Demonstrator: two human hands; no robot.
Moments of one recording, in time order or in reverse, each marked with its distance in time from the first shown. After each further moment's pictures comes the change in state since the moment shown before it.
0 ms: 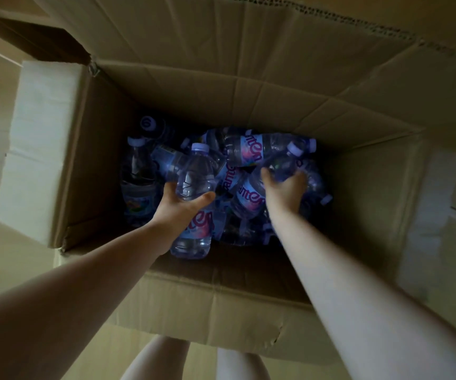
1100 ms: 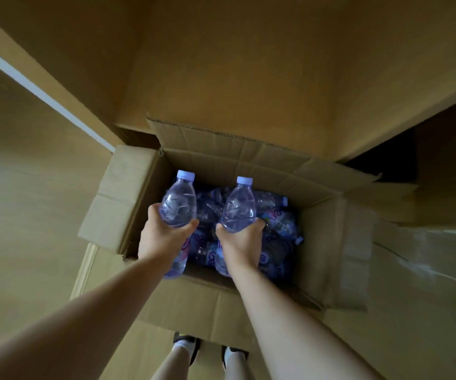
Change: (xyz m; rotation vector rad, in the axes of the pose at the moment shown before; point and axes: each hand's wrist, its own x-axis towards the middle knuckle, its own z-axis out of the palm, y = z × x) left_hand -0.132 0.039 -0.065 0.078 0.389 0.298; right_hand -0.163 -0.073 -0.046 0.040 -0.098 -0.068
